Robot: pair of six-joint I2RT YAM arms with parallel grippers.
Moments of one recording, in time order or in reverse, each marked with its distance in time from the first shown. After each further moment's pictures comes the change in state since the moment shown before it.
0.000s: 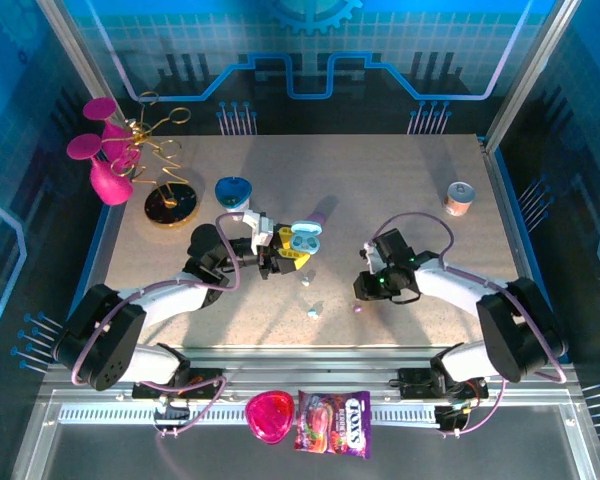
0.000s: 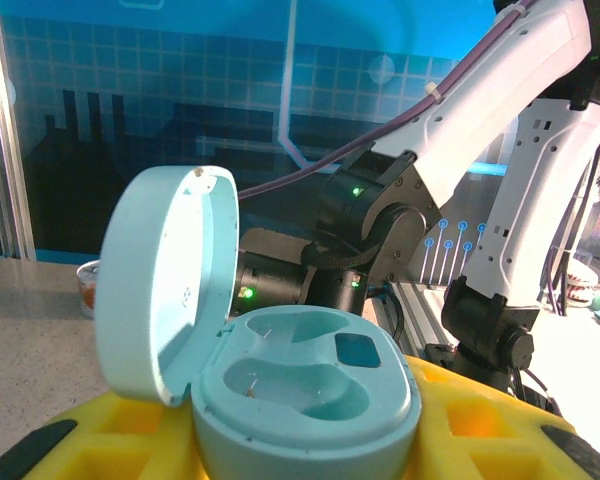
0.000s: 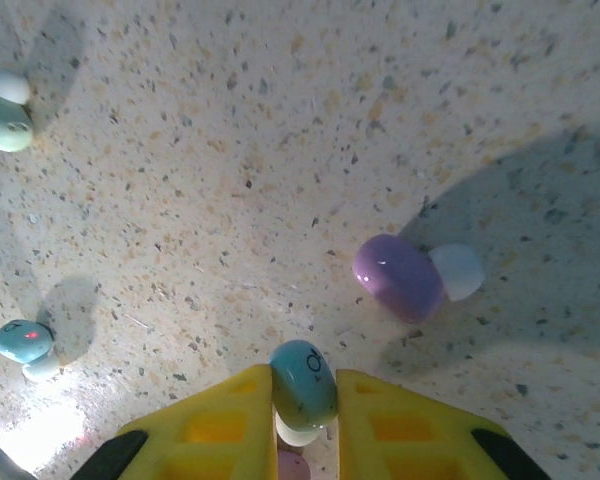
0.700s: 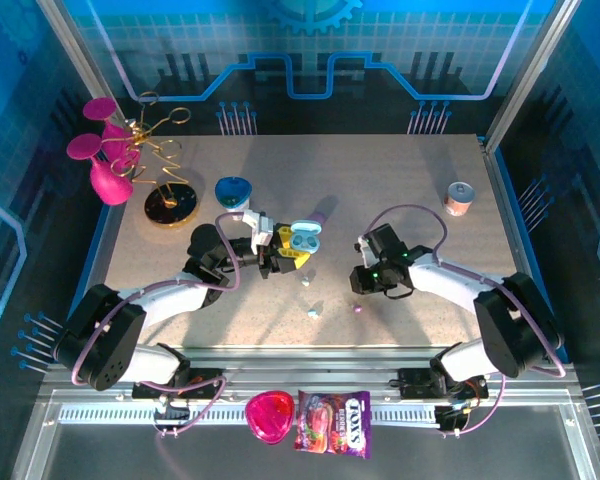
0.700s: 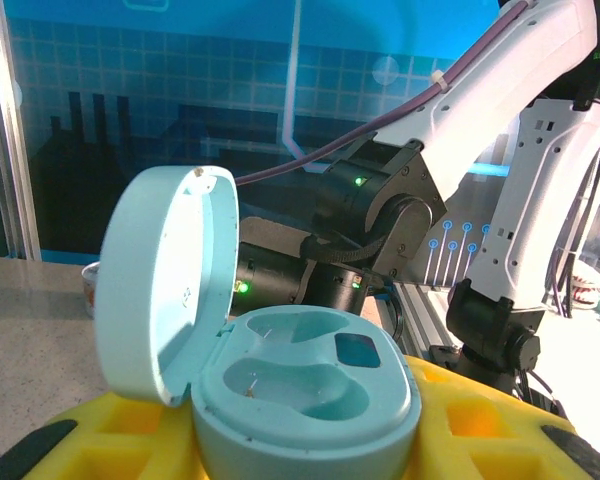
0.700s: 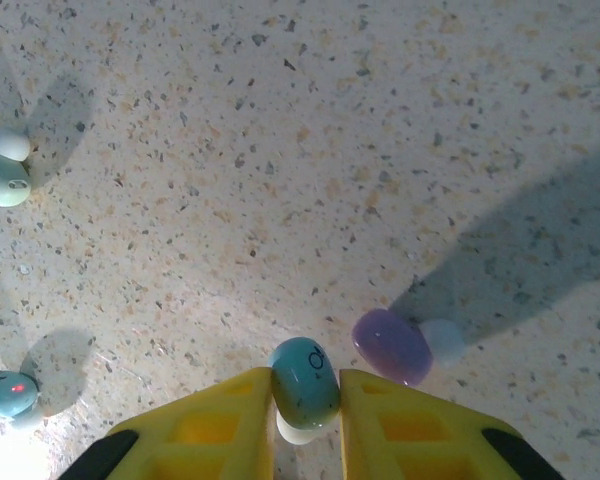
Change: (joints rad) left arm 0.005 0.000 0.000 0.001 -0.008 0.002; right arm 0.053 0.048 0.073 -0.006 0.109 -0.002
